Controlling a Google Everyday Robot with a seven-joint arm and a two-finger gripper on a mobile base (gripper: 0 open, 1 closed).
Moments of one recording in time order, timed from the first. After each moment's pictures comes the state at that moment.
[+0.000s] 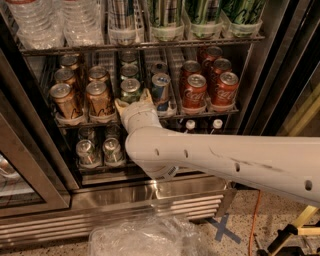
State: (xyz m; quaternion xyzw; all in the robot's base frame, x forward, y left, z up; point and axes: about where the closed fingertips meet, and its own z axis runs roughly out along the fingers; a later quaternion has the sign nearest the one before) arm 0.660 0.074 0.828 -0.17 0.74 0.02 0.65
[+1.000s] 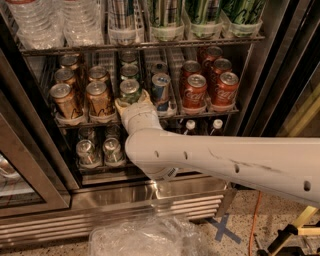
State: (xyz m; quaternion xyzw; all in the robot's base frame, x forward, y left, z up) arm 0.659 0.072 0.826 -0.17 0.74 0.02 0.65
